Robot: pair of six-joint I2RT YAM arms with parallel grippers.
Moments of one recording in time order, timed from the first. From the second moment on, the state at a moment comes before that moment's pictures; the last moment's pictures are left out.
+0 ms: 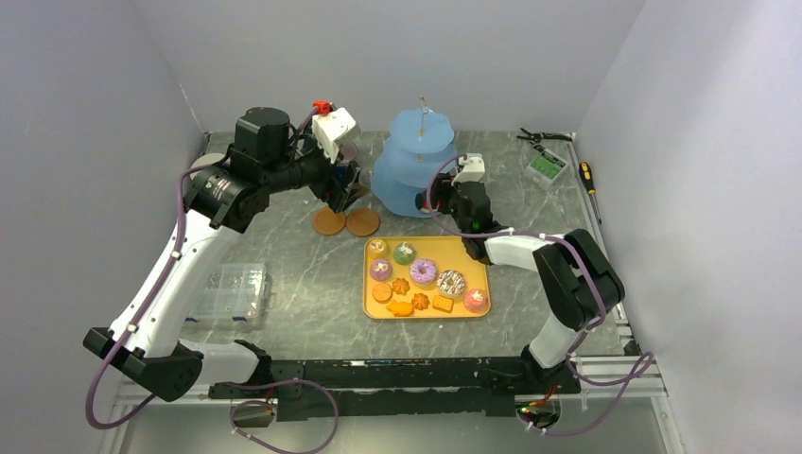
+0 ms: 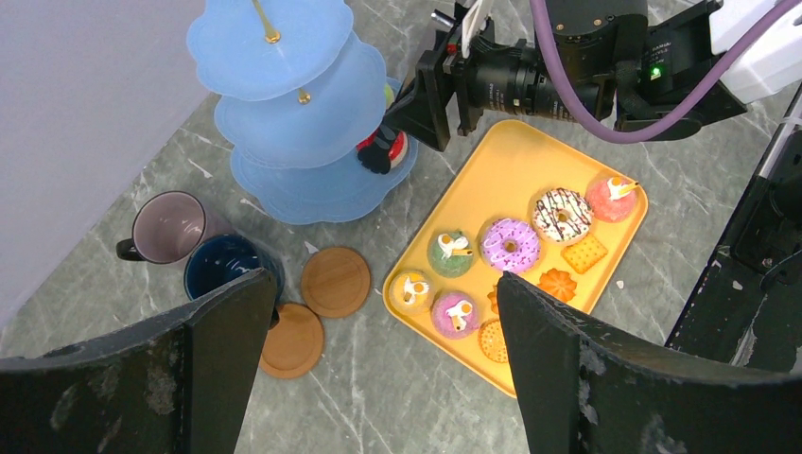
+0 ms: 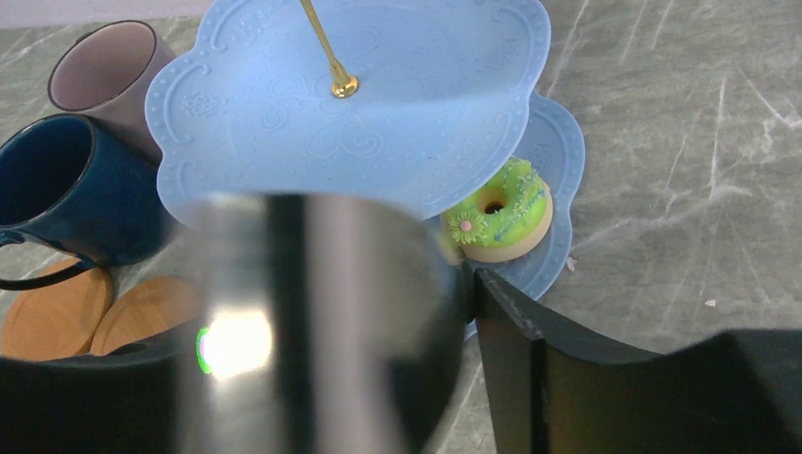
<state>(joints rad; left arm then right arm) -0.51 1.29 1.66 -0.77 0.38 0.24 0.48 1.67 0.79 0.66 0.23 0.28</state>
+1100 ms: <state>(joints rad) -0.51 1.30 1.64 -0.77 0.38 0.24 0.68 1.39 0.61 0.61 0.26 0.31</state>
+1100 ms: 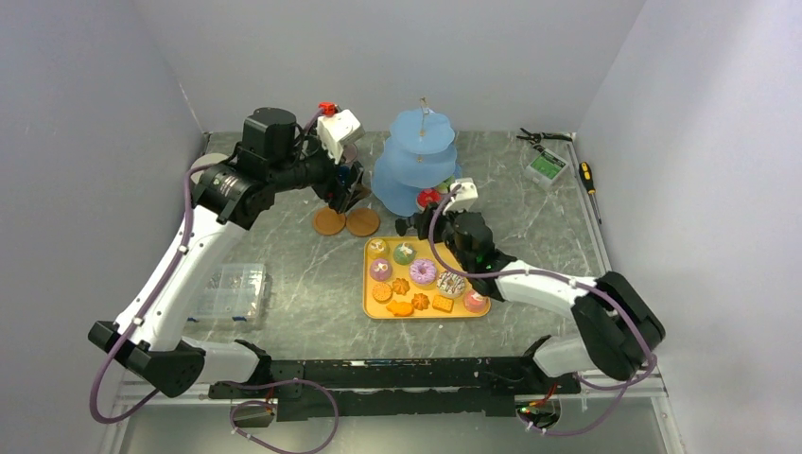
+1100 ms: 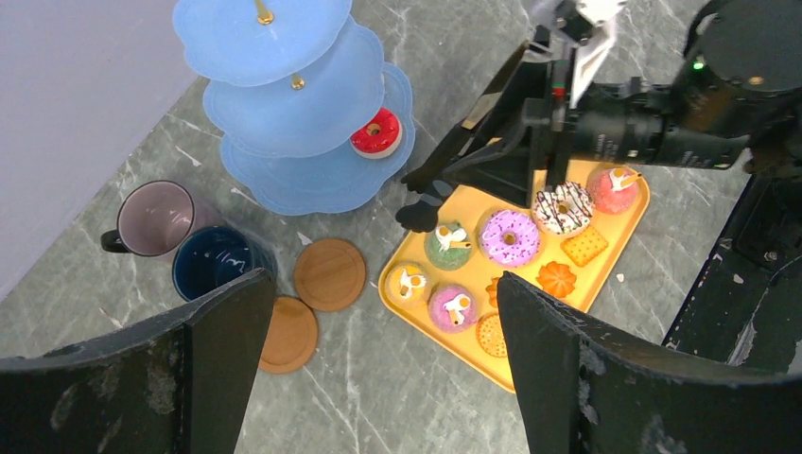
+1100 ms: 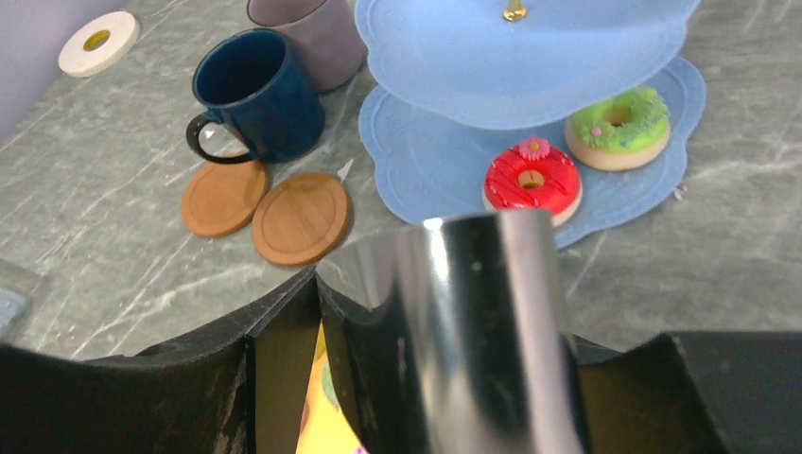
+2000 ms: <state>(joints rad) -0.51 1.32 1.66 -0.77 0.38 0.23 0.81 0.86 0.38 0.21 0.28 0.33</state>
